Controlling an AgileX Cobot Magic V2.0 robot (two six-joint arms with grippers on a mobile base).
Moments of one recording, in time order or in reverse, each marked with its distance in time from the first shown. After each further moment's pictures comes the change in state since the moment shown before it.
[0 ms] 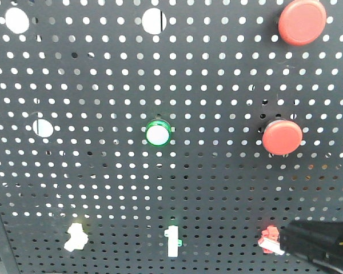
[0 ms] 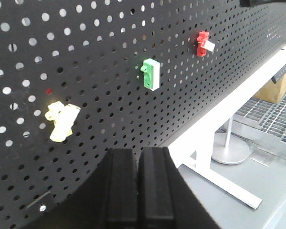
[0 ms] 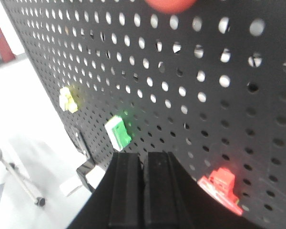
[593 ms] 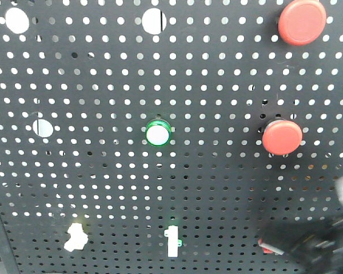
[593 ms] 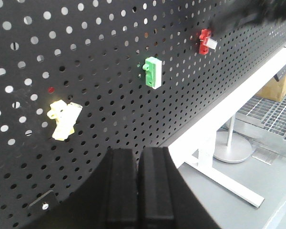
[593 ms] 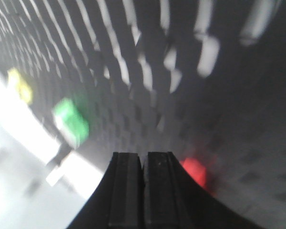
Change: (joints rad) left arm 0.000 0.000 0.000 0.011 -0.001 -0.003; right arm 0.069 0.187 0.002 -0.028 -0.092 0.000
